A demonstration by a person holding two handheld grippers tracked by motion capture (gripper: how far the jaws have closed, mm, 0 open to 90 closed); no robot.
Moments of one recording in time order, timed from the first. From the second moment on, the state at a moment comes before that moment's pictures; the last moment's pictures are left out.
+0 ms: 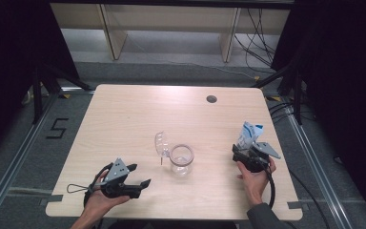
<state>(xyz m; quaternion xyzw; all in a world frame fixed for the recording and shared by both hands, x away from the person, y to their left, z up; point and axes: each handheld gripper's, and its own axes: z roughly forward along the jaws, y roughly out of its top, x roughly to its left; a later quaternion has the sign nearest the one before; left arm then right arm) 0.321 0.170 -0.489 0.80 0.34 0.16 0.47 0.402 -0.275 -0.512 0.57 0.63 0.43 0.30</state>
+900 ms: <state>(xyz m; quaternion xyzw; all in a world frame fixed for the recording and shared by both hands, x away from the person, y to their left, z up) 0.322 0.170 -0.490 0.80 0.34 0.16 0.47 0.404 -0.277 -0.514 0.58 0.63 0.42 0.30</state>
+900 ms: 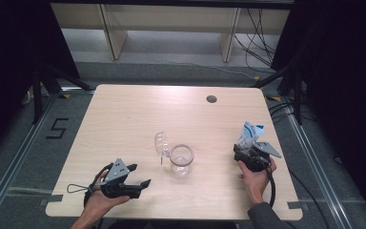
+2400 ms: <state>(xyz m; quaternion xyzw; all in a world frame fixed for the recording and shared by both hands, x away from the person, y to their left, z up) 0.321 0.170 -0.490 0.80 0.34 0.16 0.47 0.407 -0.268 -0.513 0.61 0.60 0.43 0.30</state>
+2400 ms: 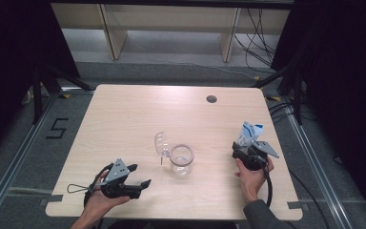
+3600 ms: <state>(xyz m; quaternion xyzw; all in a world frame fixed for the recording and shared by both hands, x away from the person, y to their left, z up) 0.320 0.170 -0.489 0.80 0.34 0.16 0.47 0.408 -0.268 -0.513 0.60 0.60 0.42 0.33</state>
